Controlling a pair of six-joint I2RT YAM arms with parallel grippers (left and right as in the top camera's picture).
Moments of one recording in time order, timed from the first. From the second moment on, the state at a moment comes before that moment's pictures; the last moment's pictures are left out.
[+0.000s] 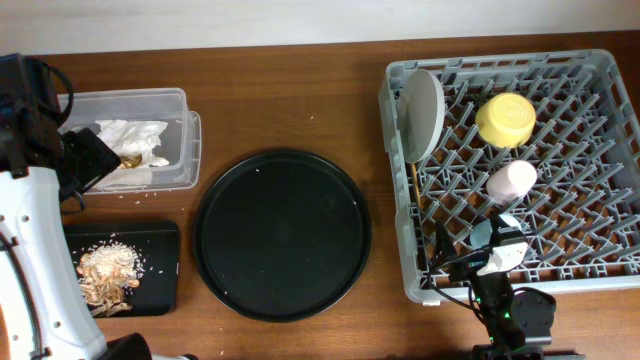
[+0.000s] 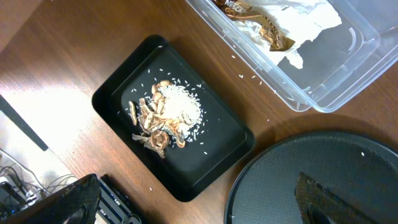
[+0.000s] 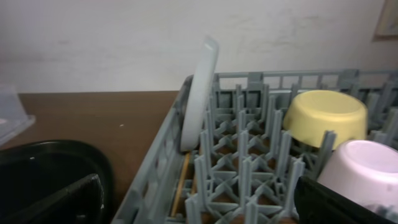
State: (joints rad) left arm 0.25 1.61 1.99 -1.67 -0.29 -0.51; right arm -0.02 0.01 0.01 -0.06 -0.17 0.07
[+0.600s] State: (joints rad) left arm 0.25 1.61 1.99 -1.67 -0.29 -0.51; right arm -0.02 0.01 0.01 -0.07 -0.01 0.10
